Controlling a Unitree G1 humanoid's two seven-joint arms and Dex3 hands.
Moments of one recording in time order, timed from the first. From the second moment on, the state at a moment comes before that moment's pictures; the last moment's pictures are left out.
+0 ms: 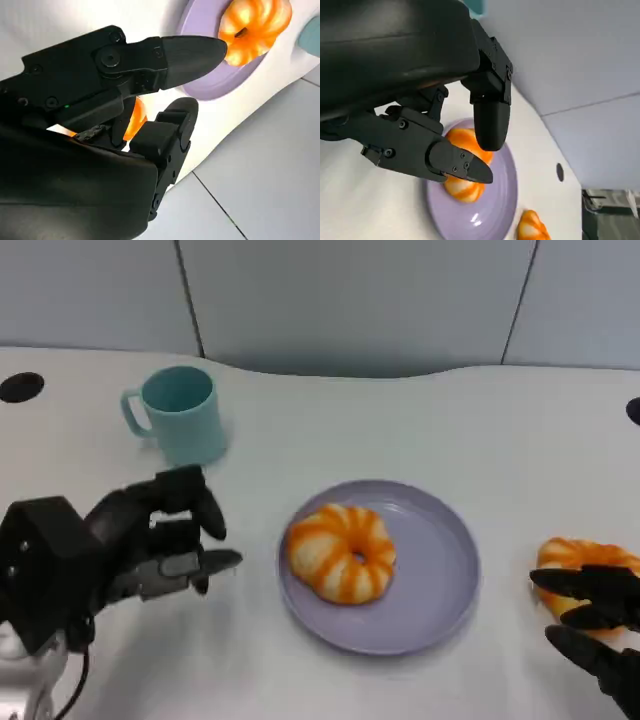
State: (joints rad) left arm -0.18 0.27 0.02 0.23 -0.16 -0.03 -0.48; right arm 0.26 -0.28 -0.02 -0.26 -0.29 0.01 0.11
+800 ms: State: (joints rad) left arm -0.16 0.30 -0.04 0.28 0.00 0.20 -0.39; right arm 0.25 -0.31 -0.05 -0.14 -0.26 -0.12 0.11
